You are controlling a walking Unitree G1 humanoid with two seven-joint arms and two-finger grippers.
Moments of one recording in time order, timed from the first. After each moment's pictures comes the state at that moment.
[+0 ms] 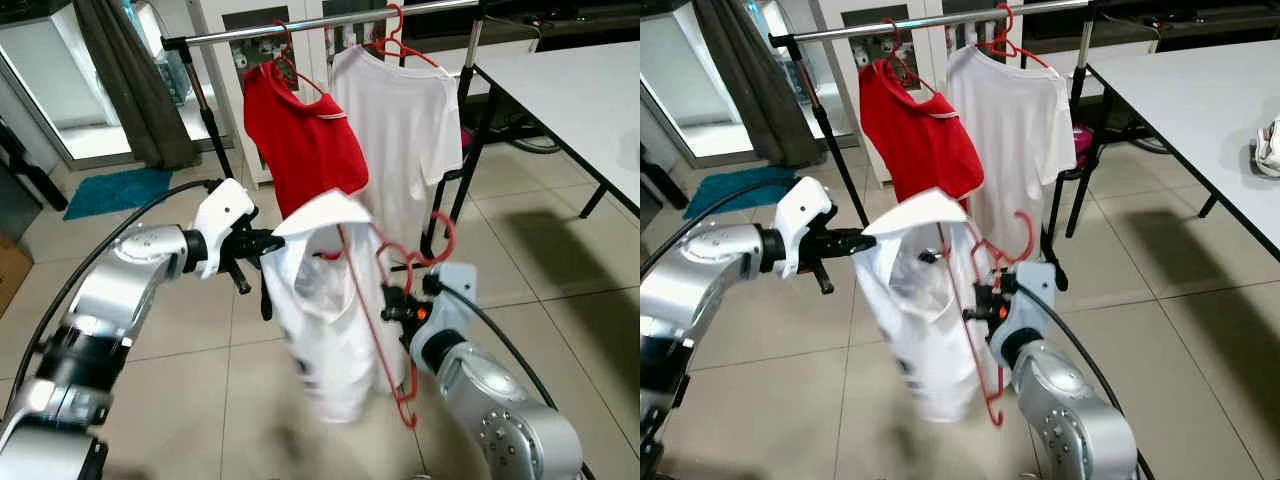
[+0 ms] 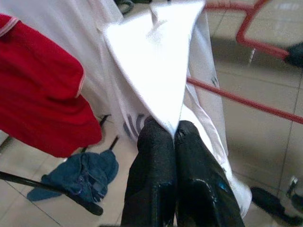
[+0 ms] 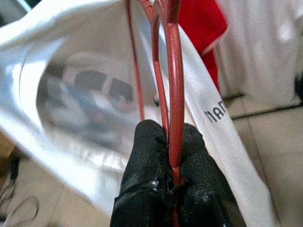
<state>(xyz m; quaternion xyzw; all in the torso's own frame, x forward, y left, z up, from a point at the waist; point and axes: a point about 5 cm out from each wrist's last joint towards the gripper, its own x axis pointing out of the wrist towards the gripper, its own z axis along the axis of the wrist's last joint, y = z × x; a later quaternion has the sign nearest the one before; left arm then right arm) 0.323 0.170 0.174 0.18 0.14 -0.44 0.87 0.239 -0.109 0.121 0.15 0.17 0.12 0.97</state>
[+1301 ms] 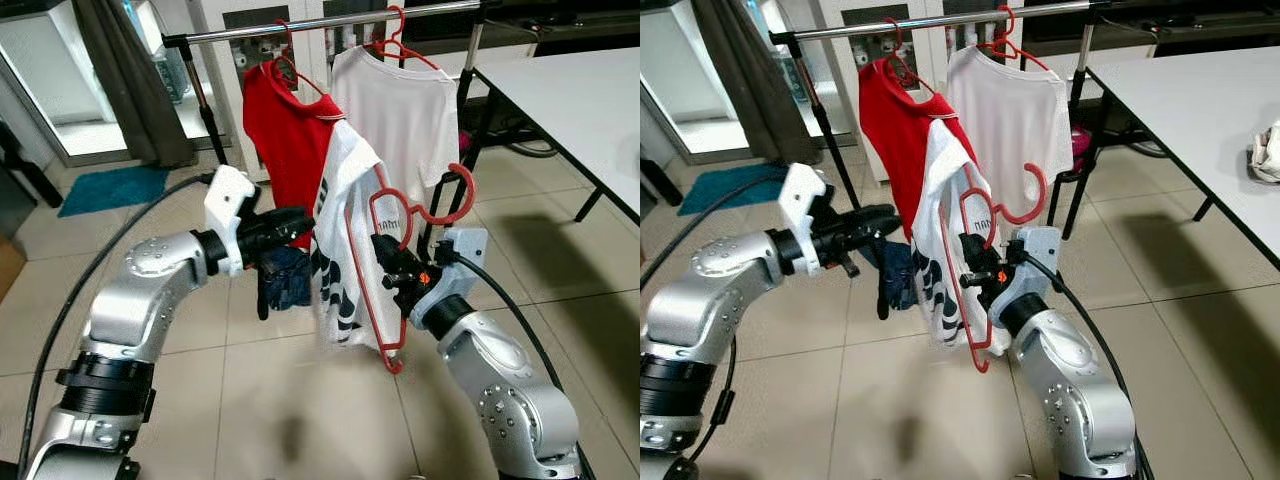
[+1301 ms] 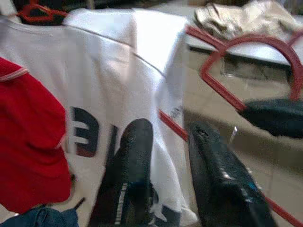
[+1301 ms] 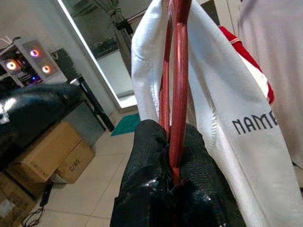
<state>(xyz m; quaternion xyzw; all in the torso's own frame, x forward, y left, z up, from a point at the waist) 0.316 0.152 0.189 0.02 0.04 -0.42 0.91 0.257 -0.105 0.149 0.17 0.05 0.24 0.95</state>
